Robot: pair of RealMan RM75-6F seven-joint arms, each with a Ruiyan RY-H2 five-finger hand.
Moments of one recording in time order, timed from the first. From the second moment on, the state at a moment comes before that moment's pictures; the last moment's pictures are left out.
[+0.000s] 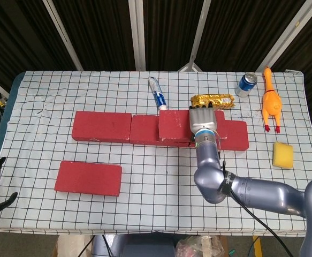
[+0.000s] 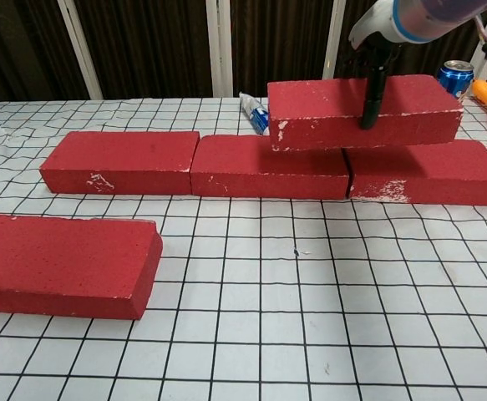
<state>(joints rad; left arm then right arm) 0.05 -1.21 -0.07 -1.79 1.51 1.66 0.43 1.29 -1.35 0.45 -1.64 0.31 1.15 -1.27</state>
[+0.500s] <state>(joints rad) 0.05 -1.21 -0.07 -1.80 1.50 1.67 0.44 1.30 -1.46 0.42 -1.46 0.30 1.07 -1.25</state>
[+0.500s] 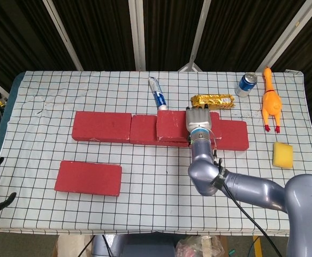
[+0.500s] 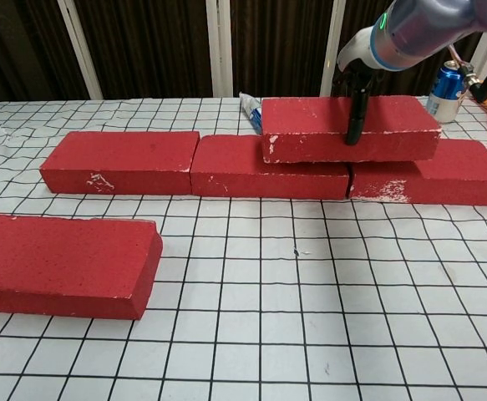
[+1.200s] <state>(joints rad) 0.05 -1.21 -0.07 -1.79 1.49 1.67 0.45 1.29 -1.50 0.40 -1.40 0.29 1.05 -1.24</state>
